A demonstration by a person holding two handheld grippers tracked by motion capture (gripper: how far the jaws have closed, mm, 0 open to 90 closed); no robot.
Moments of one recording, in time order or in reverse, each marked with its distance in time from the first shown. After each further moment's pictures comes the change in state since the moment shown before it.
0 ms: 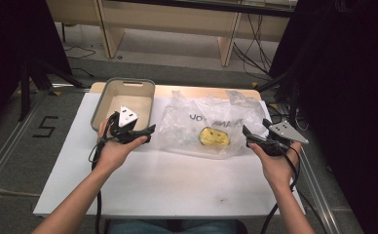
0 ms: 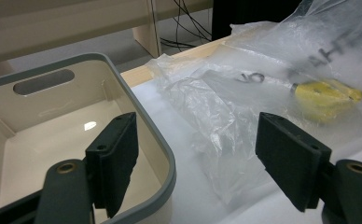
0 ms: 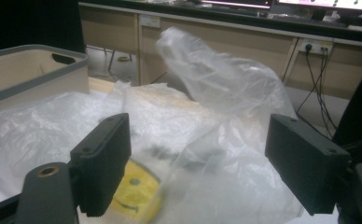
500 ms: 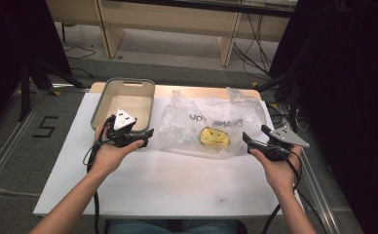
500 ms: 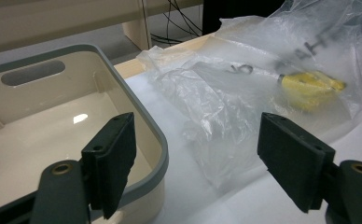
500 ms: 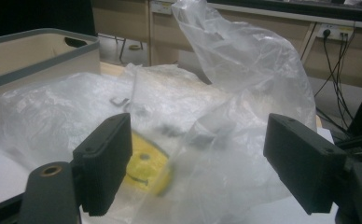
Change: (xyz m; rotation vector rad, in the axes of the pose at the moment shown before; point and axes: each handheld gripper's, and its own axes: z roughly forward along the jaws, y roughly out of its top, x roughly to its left) left arm 0.002 -0.007 -0.010 0.017 -0.040 -0.005; right arm -0.003 -0.013 -0.006 0.048 0.049 0.003
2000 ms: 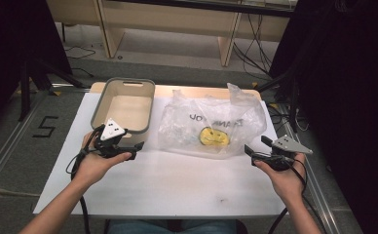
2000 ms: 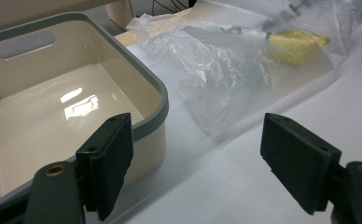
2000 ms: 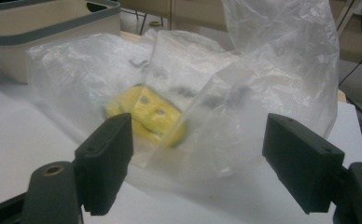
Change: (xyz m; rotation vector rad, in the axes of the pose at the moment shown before) left arm 0.012 -0.025 -0.027 0.072 -0.060 0.047; right arm -0.007 -0.022 -0.014 0.089 0.094 -0.027
